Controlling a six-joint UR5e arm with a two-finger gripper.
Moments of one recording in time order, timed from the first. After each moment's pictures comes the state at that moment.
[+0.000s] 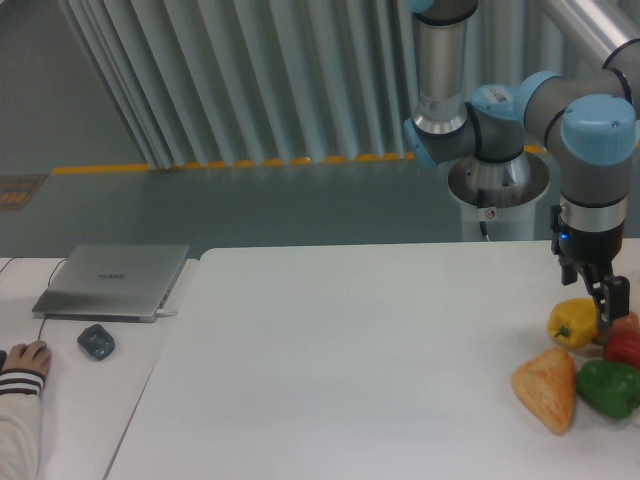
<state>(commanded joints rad) 2.48 -1.83 -1.49 -1.34 1.59 1.55</state>
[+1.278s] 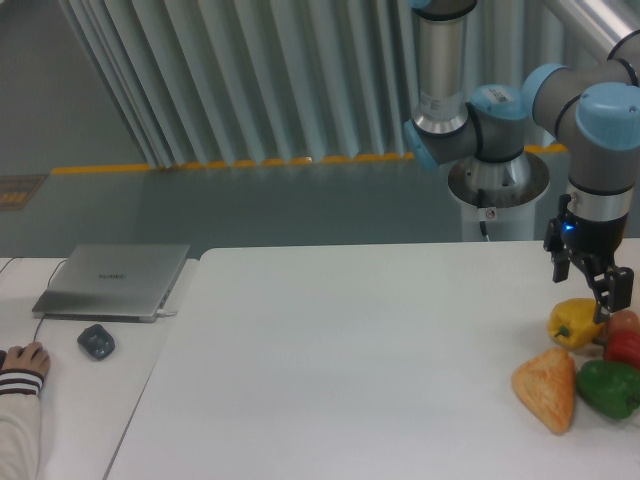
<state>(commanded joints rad) 2.49 -1.81 -1.53 -1.31 1.49 1.29</state>
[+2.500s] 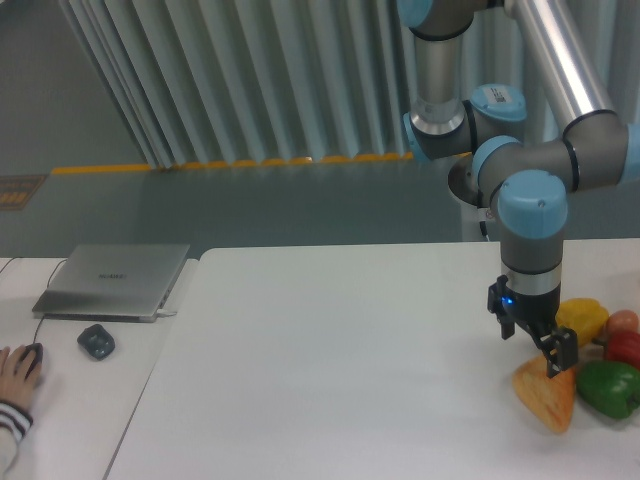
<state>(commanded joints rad) 2.36 -1.97 -1.55 -1.16 1.65 1.15</state>
